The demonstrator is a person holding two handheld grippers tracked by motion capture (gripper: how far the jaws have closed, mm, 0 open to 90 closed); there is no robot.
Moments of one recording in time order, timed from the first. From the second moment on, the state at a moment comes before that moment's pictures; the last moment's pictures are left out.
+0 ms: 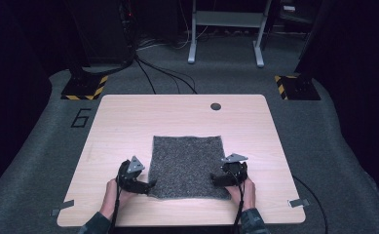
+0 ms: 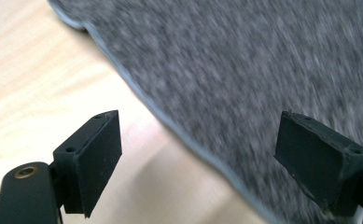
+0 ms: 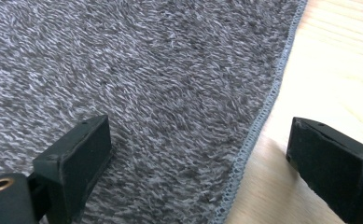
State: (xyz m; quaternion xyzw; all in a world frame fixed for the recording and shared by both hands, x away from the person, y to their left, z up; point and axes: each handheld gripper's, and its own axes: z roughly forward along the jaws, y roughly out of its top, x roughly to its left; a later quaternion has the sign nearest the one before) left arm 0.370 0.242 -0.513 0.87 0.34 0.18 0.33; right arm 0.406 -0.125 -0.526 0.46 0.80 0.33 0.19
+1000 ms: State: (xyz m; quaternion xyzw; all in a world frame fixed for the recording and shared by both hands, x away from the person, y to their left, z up) left arm 0.430 0.260 -0.490 0.83 0.38 0.15 0.37; right arm 0.383 -0.113 -0.505 0.44 0.80 0.36 0.19
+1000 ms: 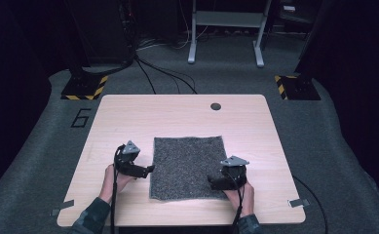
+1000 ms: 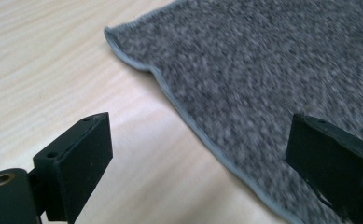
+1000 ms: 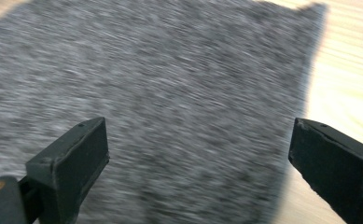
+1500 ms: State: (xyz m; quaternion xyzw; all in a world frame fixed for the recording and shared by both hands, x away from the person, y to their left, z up) left arm 0.500 0.253 -0.498 0.83 0.41 0.11 0.36; right arm 0.362 -0.035 -0.494 0.37 0.83 0.39 0.16
